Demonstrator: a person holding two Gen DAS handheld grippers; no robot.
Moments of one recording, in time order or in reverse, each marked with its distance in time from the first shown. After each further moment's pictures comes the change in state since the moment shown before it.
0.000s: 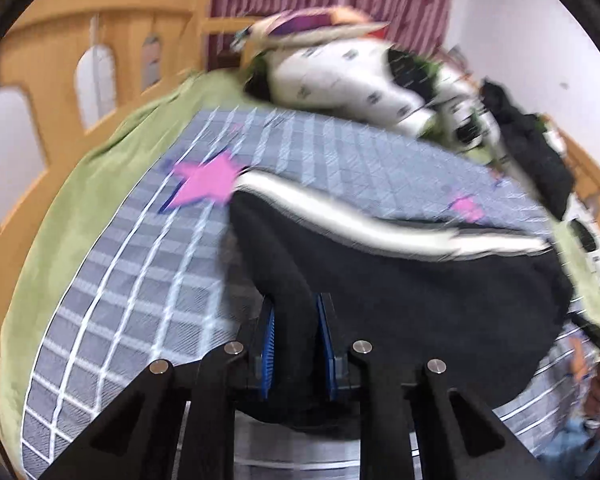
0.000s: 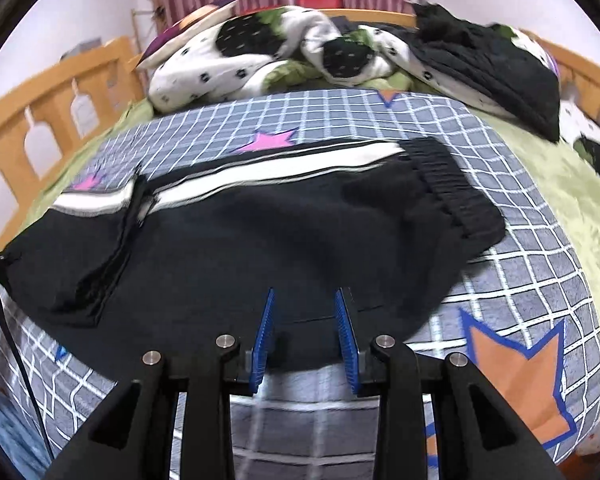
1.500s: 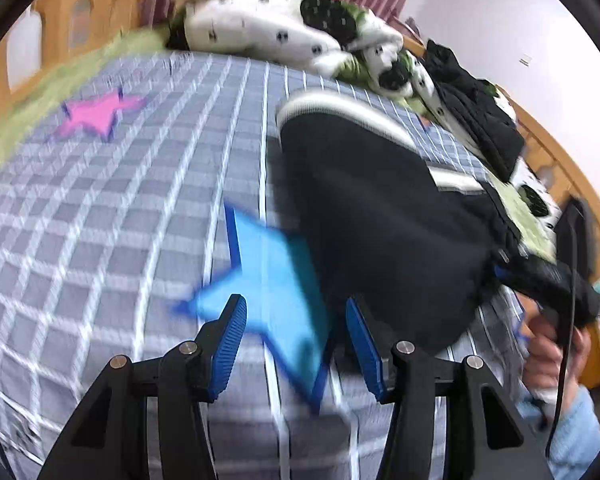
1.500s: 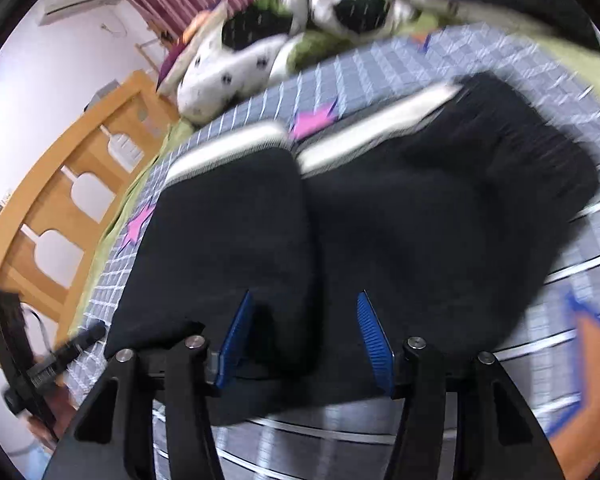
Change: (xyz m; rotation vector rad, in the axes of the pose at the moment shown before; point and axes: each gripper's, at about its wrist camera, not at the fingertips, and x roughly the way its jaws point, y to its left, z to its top) left arm 0.025 -0.100 -0.095 -0.018 0.158 -0.231; right arm 0.054 0.005 0.012 0.212 0.131 0.358
